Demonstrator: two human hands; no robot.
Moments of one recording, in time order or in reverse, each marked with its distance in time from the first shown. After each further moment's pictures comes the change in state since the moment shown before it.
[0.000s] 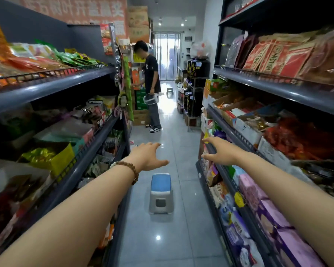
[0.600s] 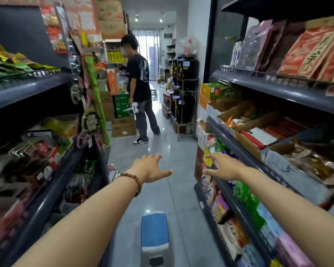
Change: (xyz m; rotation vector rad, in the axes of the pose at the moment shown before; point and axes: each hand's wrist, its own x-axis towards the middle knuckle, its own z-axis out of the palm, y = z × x) left_hand 0.433 -0.091 0.009 -0.017 -0.139 0.089; right_hand 0.403 0.095 0.006 -0.011 -0.064 0.133
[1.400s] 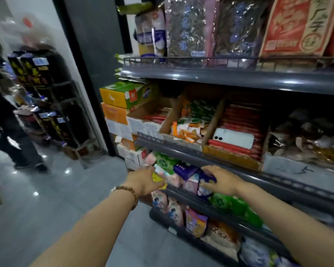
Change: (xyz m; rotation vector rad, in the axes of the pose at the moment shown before) left_hand 0.515 0.037 -0.018 0.149 -0.214 0.722; right_hand 0.285 0.132 0.023 0.312 0.125 0.736
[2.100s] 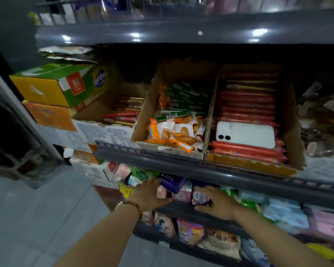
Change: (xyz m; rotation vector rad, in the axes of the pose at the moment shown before) left_hand 0.241 -0.008 0.092 0.058 -0.160 0.372; right_hand 0.141 0.085 0.102 0.202 -0.044 0.272
